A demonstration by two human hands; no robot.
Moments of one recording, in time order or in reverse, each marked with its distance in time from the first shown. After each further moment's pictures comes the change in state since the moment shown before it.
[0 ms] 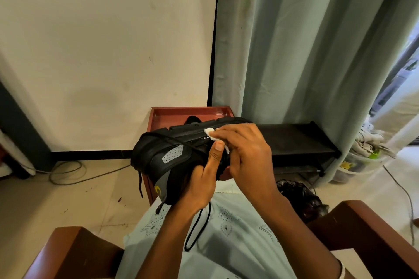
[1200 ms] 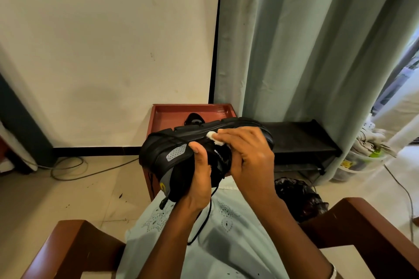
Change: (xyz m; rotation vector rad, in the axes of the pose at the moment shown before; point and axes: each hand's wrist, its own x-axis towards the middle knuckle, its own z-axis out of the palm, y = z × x) left_hand -0.013 0.010 0.002 -0.566 -0.226 0.080; right_hand -0.019 0.001 0.004 -0.010 0.083 0.006
